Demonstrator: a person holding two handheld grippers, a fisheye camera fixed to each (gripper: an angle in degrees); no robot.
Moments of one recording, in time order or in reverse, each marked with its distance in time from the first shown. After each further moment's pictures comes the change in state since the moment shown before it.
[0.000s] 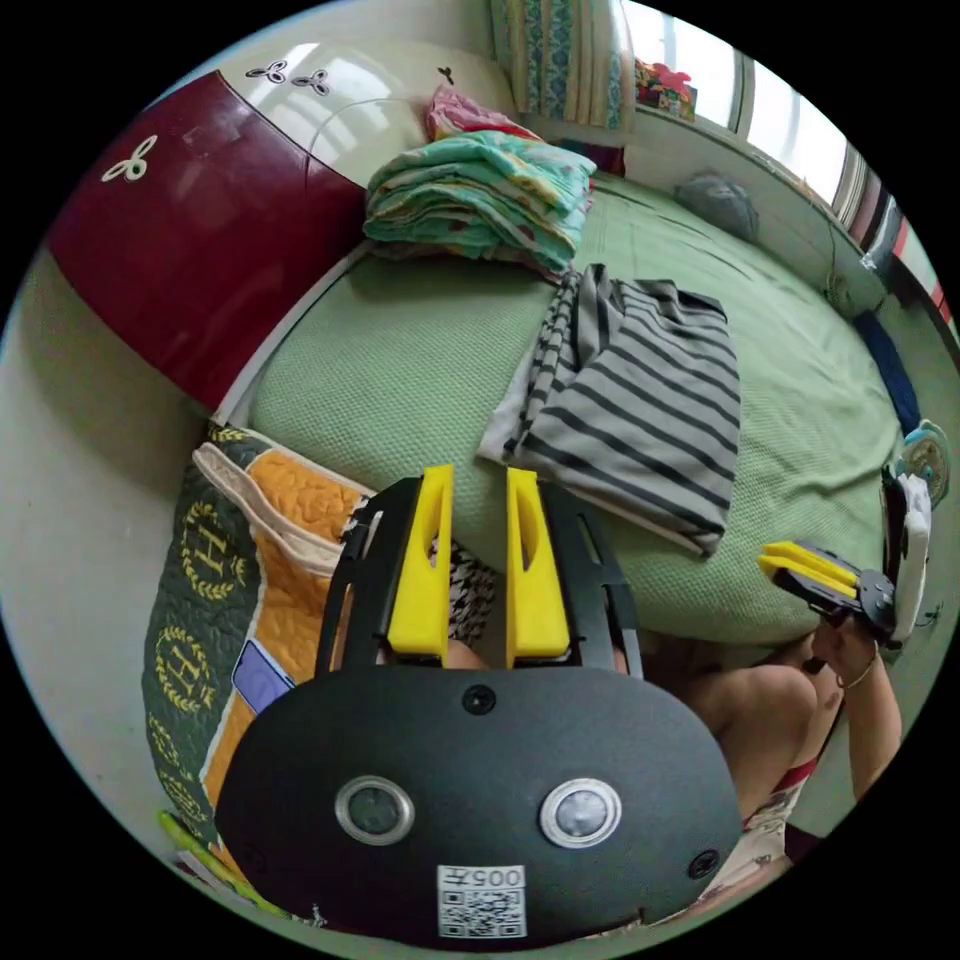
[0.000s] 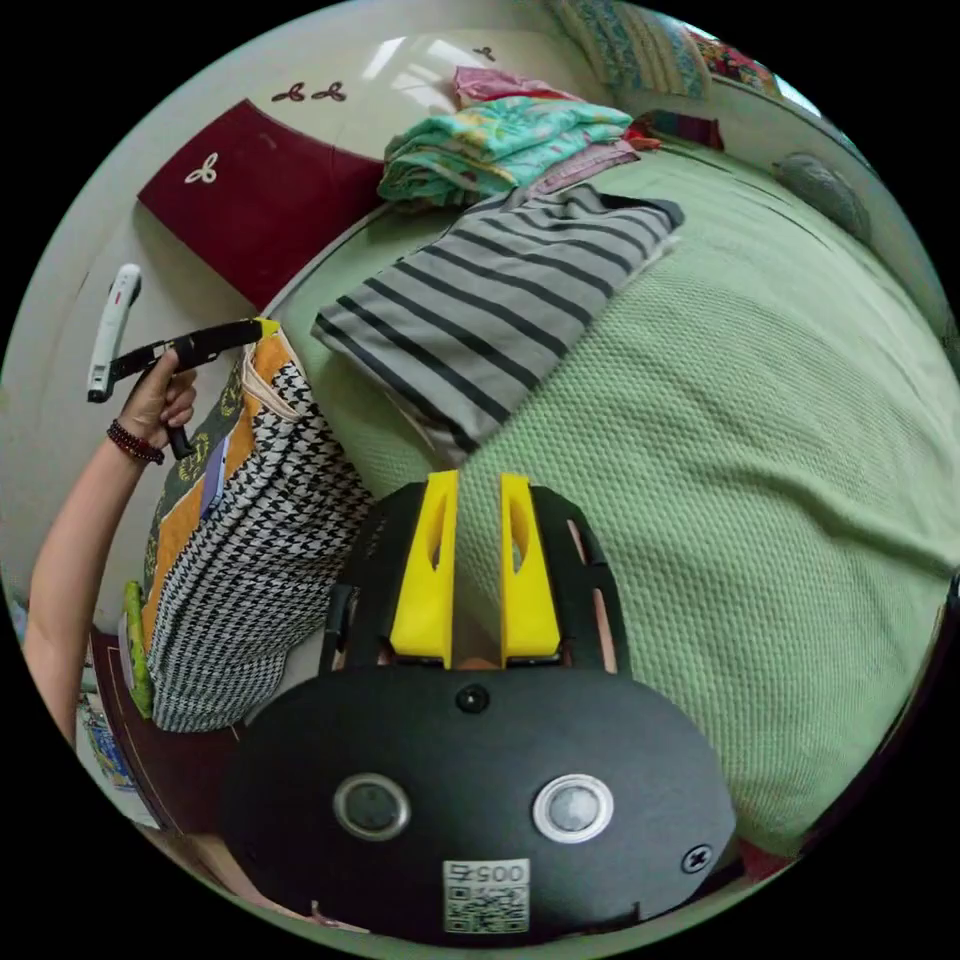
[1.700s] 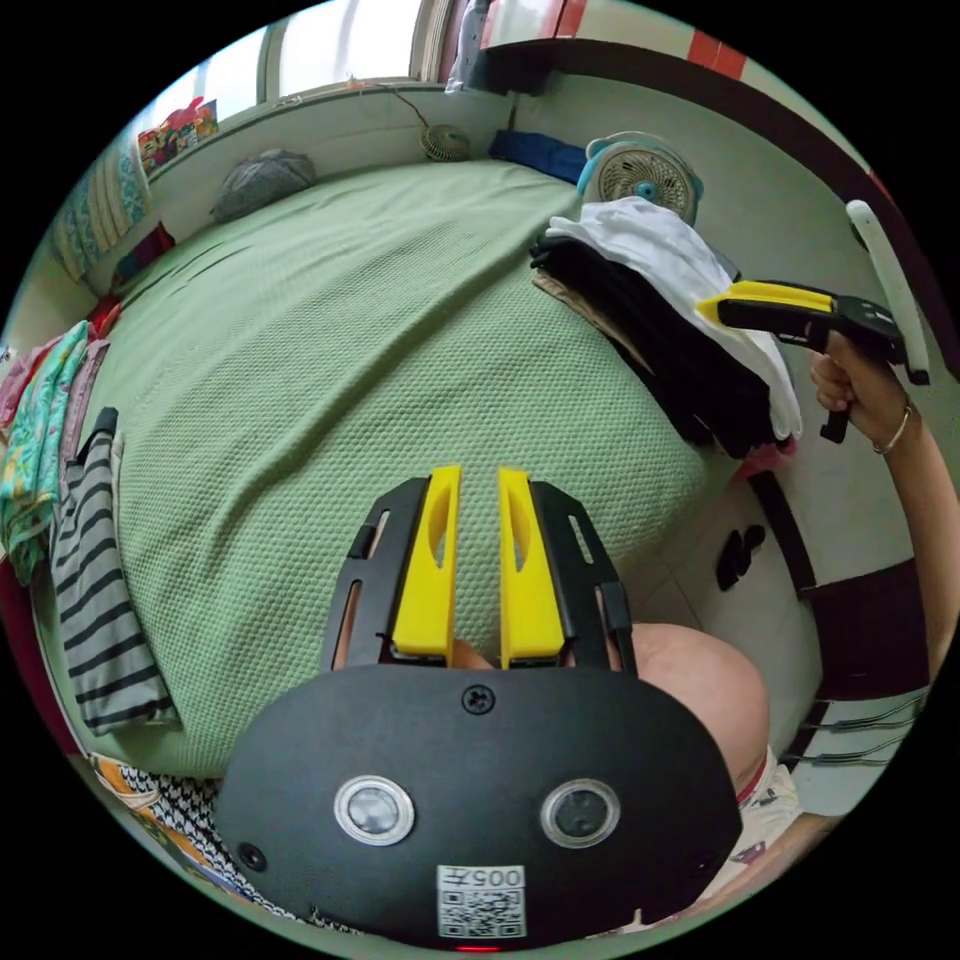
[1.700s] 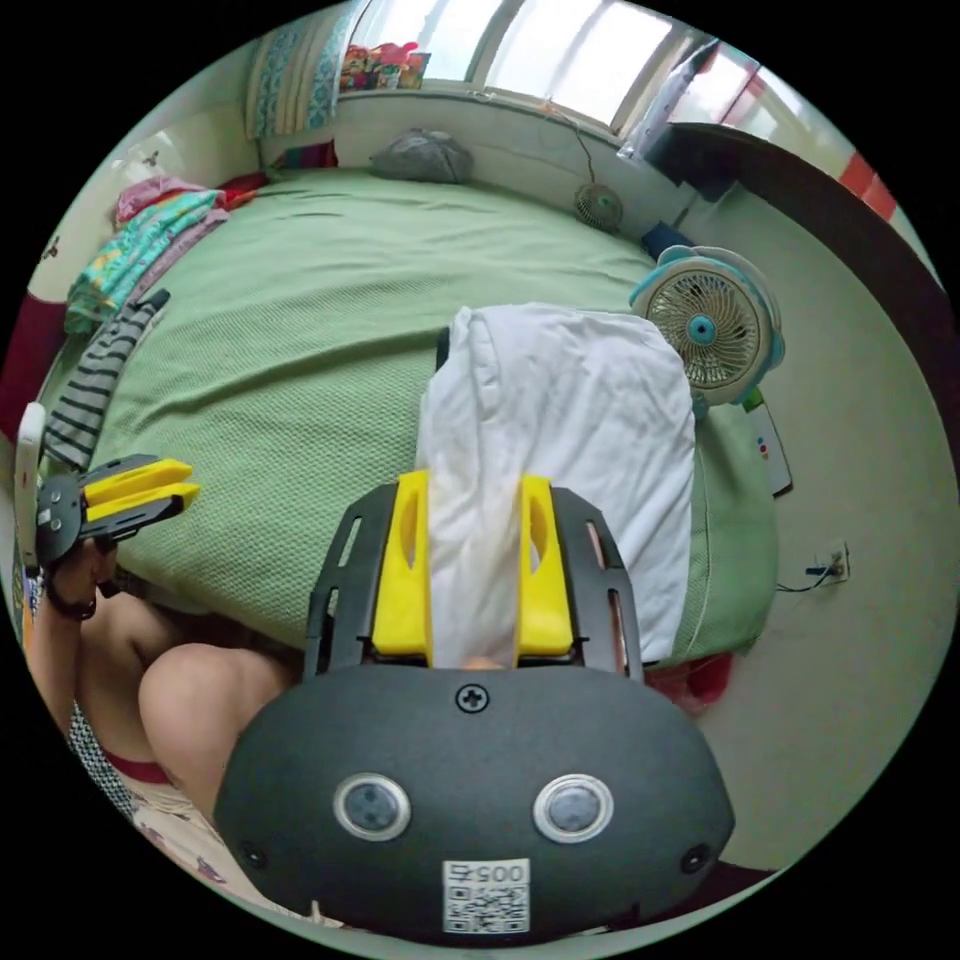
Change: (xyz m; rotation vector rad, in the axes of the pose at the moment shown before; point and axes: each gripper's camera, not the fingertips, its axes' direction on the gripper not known) left arm 0.567 0.125 0.069 0.021 0.445 0.755; right arm 0.248 0.247 -0.346 0.026 0.719 0.413
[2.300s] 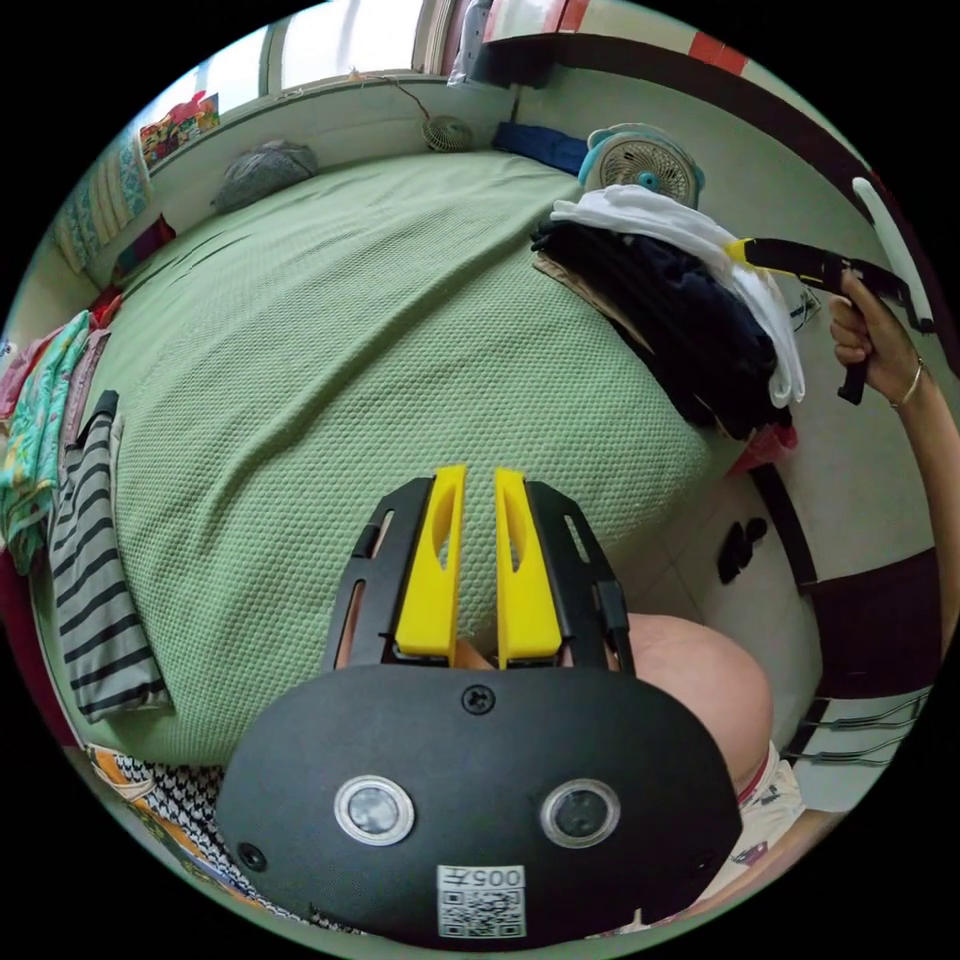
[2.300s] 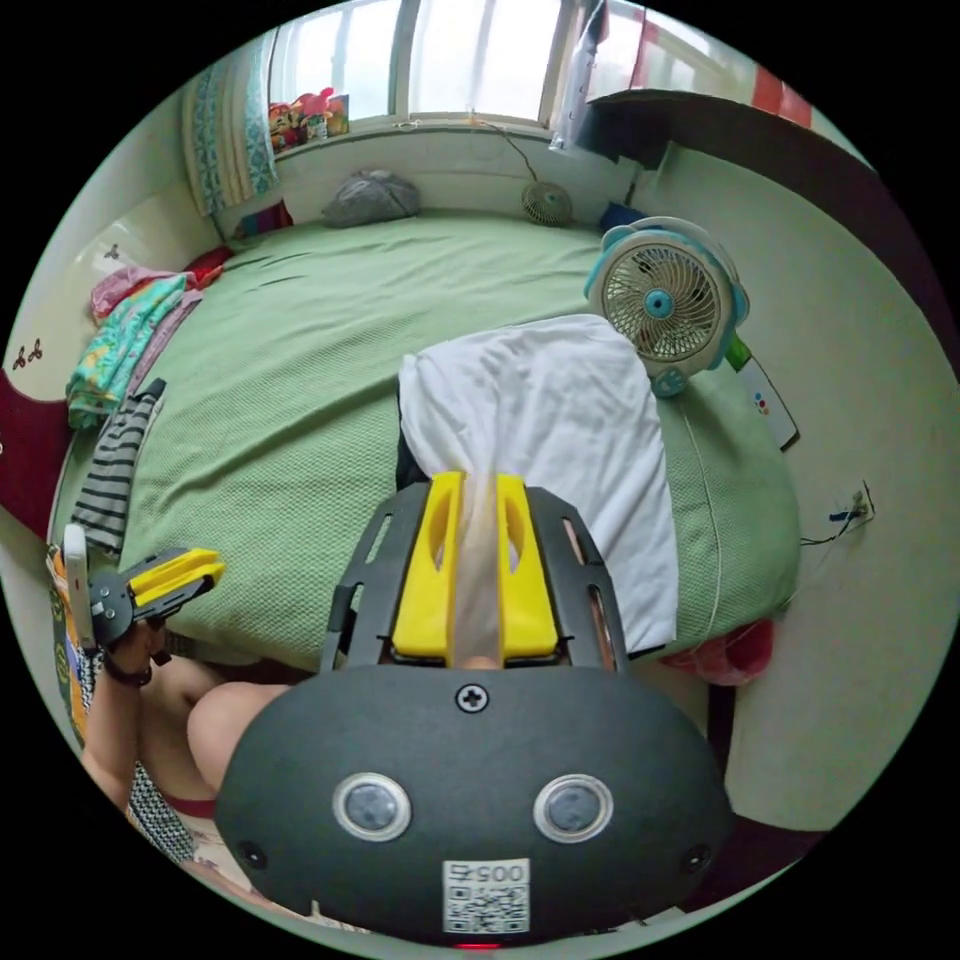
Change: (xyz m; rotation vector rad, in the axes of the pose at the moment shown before) left arm 0.029 0.000 0.046 -0.015 -0.024 0.004; right arm 0.054 -0.011 -0.032 0.023 -0.074 0.181
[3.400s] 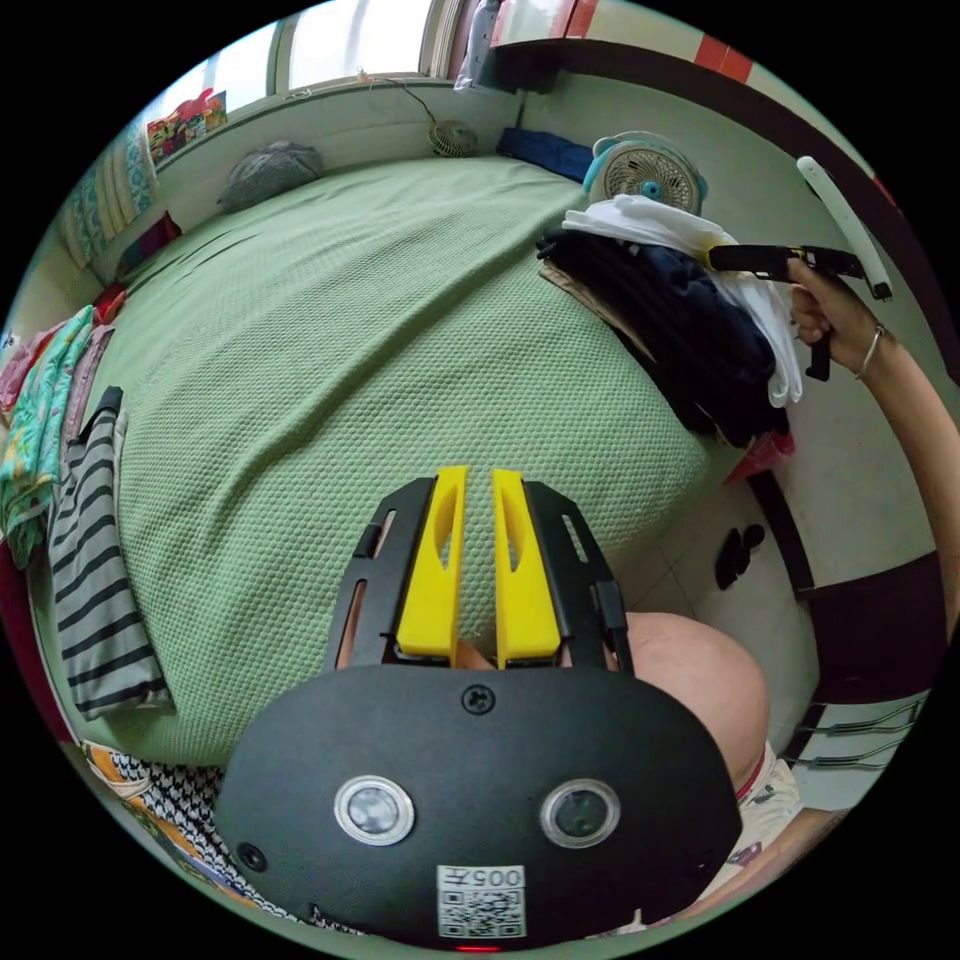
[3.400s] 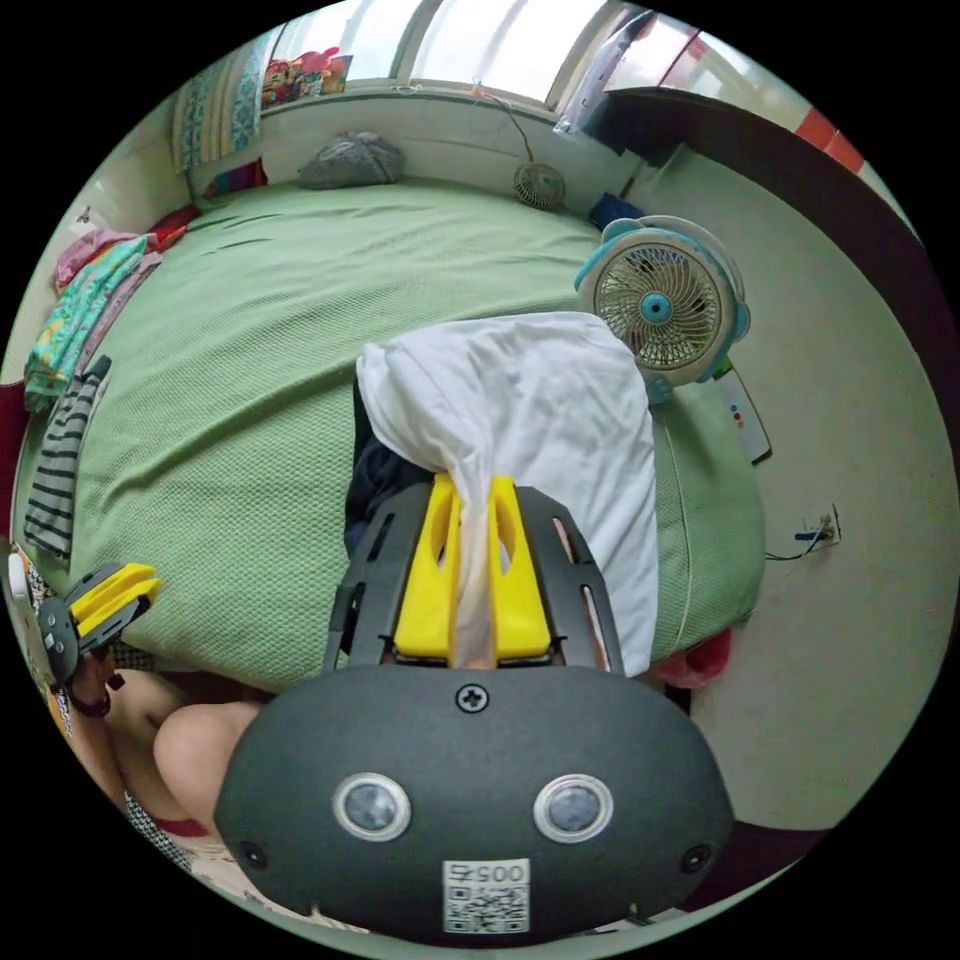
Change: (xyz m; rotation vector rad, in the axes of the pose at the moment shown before) left arm -0.017 -0.007 0.019 0.023 0.018 -0.021; right arm -0.001 -0.057 0.033 -0.049 0.104 -0.017
